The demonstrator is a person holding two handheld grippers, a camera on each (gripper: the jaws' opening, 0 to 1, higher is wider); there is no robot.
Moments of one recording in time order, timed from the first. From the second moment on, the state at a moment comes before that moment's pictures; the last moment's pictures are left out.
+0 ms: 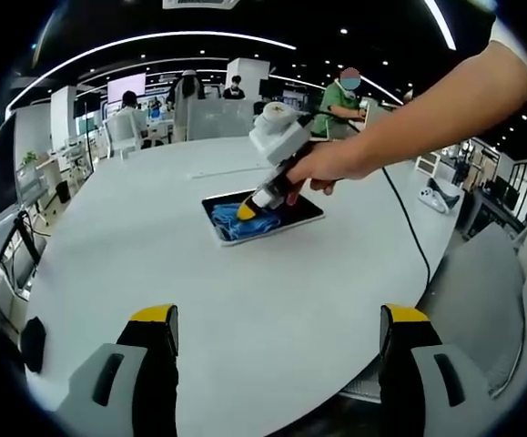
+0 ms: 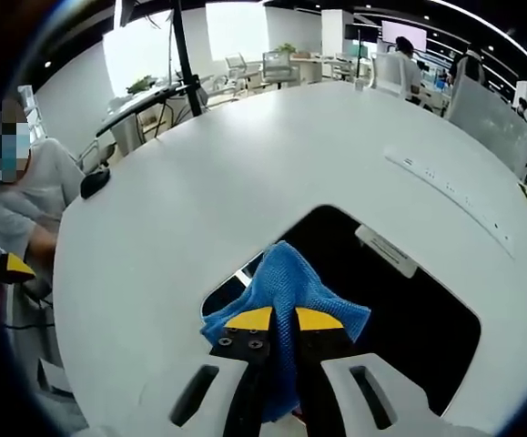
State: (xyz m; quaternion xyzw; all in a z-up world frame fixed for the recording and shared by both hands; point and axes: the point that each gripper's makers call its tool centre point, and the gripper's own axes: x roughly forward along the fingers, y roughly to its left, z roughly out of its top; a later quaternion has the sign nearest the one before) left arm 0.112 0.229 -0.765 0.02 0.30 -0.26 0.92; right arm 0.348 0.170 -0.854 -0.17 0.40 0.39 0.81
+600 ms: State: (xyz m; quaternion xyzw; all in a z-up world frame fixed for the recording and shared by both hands) left arm 0.111 0.230 -0.765 0.03 0.30 -0.27 0.92; right arm 0.341 0.156 -0.848 -0.17 0.41 0.38 0.81
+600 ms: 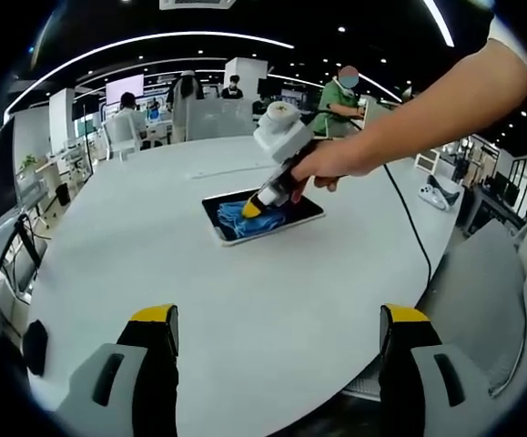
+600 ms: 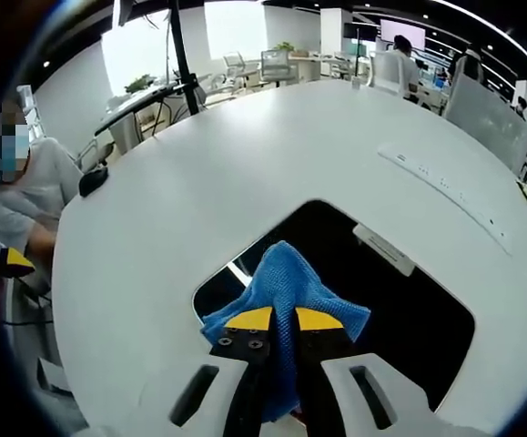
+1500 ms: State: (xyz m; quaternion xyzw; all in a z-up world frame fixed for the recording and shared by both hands) left arm 0.112 0.228 -0.762 0.03 0.29 -0.27 0.92; right arm 0.346 0.126 -0.849 -0.17 0.42 0.36 0.82
